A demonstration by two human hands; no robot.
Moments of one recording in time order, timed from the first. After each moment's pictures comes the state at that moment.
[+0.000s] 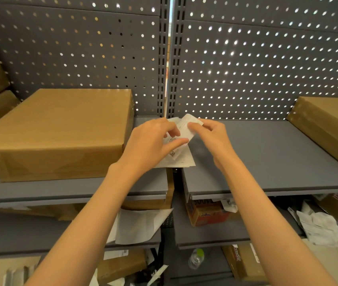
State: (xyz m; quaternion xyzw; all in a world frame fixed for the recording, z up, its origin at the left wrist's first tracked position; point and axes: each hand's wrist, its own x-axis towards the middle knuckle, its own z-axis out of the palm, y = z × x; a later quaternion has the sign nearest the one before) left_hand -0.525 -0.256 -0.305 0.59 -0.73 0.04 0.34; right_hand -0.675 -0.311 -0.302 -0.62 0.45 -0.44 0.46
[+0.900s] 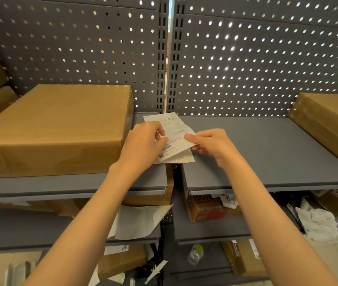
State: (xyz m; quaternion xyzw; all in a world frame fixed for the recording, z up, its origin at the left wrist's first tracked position) left_hand -0.521 -0.256 -0.319 0.69 -0.64 -0.05 0.33; right_hand -0.685 -0.313 -0.312 -0.59 0.55 -0.32 0.50
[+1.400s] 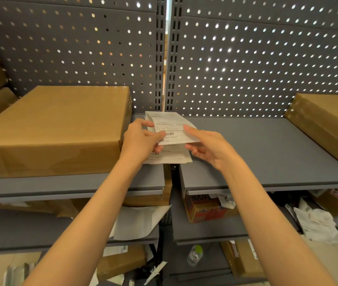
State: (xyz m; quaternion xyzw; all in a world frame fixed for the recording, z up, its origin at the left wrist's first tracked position) left_hand -0.529 -0.255 -0.312 0.68 -0.44 -0.30 0.51; right_hand -0.685 -0.306 -0.307 -0.47 0.50 -0.34 0.64
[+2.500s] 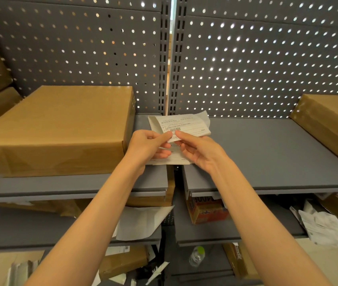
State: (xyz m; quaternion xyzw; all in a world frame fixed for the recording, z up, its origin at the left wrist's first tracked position) left_hand -0.530 -0.254 -0.316 0.63 -0.39 -0.43 0.52; right_hand -0.662 -0.306 -0.319 -0.36 0.39 -0.39 0.75
